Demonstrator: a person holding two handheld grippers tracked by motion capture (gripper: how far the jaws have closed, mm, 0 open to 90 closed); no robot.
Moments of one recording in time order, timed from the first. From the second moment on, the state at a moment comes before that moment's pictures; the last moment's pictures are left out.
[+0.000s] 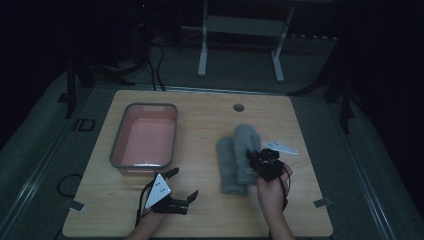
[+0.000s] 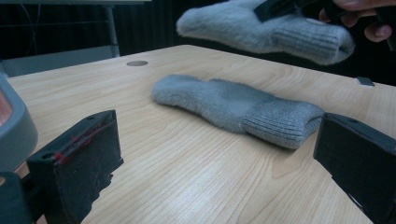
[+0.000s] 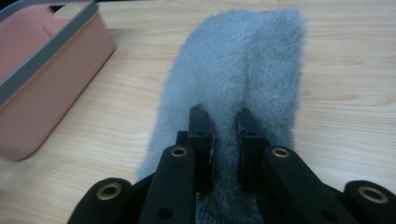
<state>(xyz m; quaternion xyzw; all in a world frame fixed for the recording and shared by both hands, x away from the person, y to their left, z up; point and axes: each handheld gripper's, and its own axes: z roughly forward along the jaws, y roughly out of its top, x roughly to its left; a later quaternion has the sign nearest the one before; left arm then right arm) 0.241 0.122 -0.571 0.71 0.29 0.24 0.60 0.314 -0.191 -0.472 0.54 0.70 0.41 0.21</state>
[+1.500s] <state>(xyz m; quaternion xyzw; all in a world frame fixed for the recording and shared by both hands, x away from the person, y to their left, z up) 0.241 0.117 -0.570 0.72 0.31 0.26 0.57 0.313 -0.223 -0.486 0.47 0.73 0.47 0.15</state>
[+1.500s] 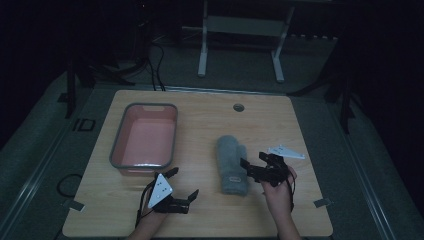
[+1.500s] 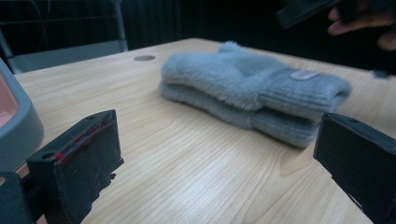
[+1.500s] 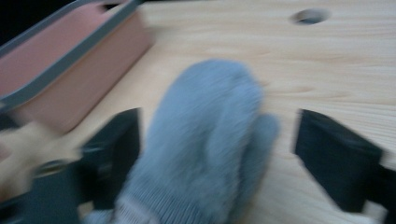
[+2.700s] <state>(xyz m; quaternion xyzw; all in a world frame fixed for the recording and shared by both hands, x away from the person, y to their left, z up) 0.346 0.029 -0.525 0.78 0.39 0.10 0.47 0.353 -0.219 -0.520 0.46 0.77 0.44 0.09</state>
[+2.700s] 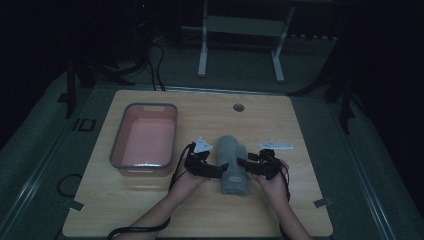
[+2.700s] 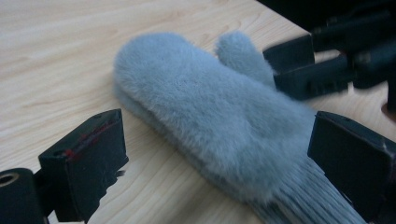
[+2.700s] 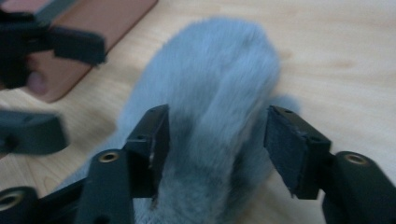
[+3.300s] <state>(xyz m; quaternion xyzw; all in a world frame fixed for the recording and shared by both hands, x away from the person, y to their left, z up) 0.373 0.013 -0.551 0.82 0.38 0.06 0.42 0.365 -0.228 -0.553 0.45 0.80 0.40 0.02</state>
